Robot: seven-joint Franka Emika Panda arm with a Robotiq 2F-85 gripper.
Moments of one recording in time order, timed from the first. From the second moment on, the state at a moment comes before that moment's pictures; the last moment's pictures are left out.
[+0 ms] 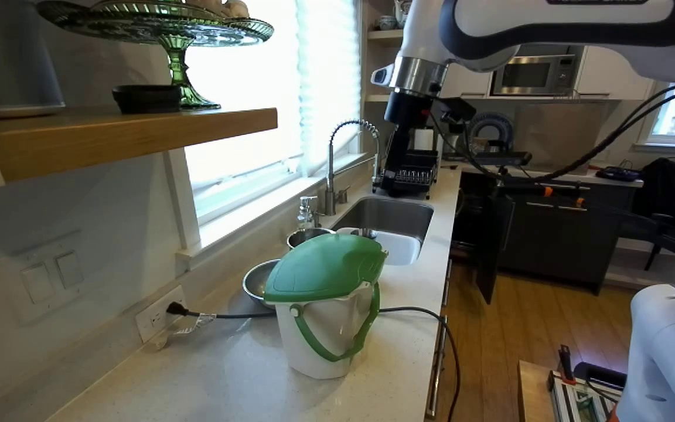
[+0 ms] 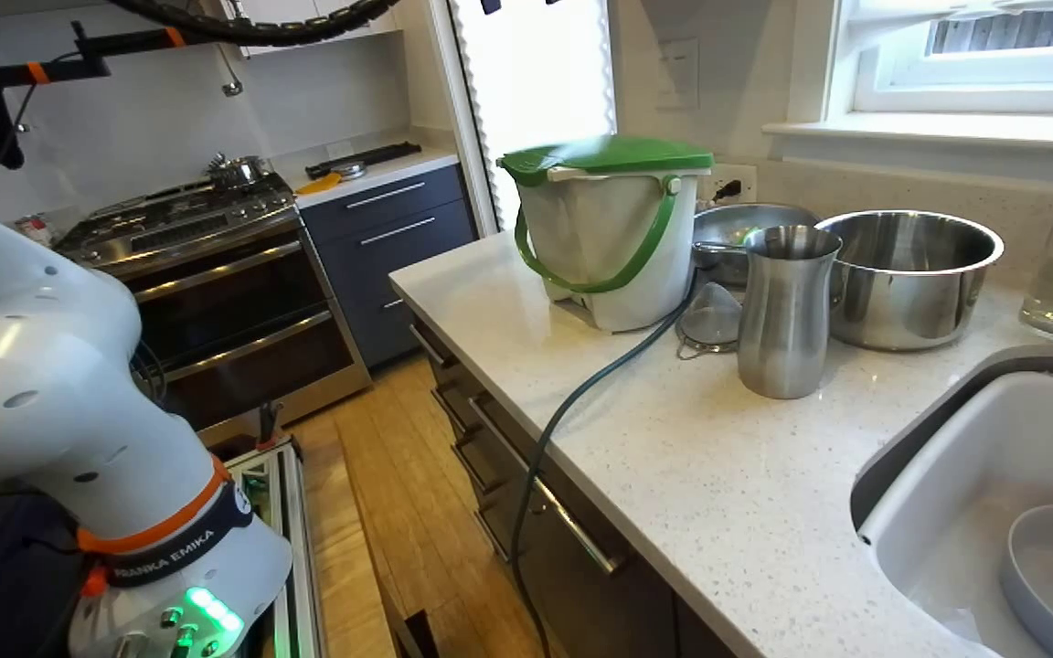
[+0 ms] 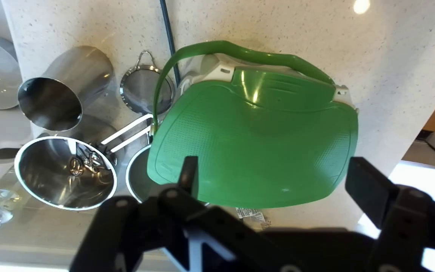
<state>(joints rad) 0.02 -0.35 -0.10 -1.83 0.08 1.70 -0.34</state>
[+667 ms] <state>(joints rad) 0.02 -0.34 -0.10 -1.83 0.08 1.72 -0.37</state>
